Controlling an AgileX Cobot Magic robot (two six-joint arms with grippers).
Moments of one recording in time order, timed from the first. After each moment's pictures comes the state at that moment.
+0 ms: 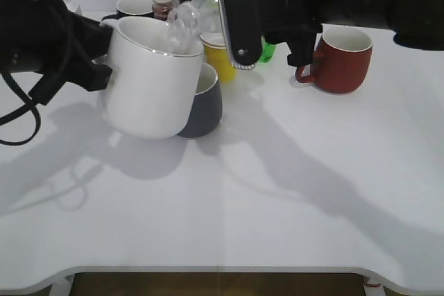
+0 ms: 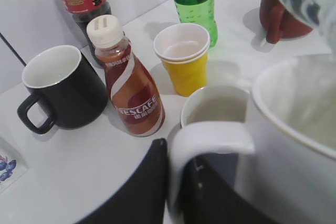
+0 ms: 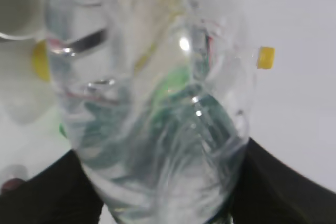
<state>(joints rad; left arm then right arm) -0.56 1.26 -0.75 0.39 0.04 -0.19 0.74 1.57 -1.06 -1.48 0.16 0.04</state>
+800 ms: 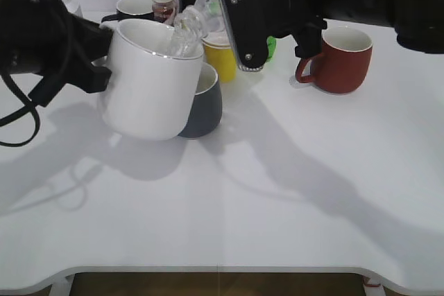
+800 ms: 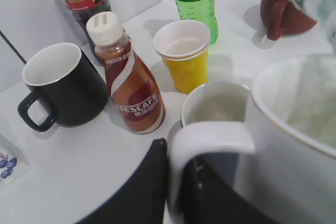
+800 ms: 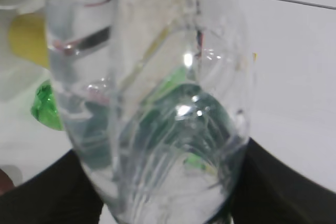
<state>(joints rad) -0.56 1.26 -0.75 0.39 0.04 -0.19 0.74 1.57 -1.06 -1.62 0.18 0.04</state>
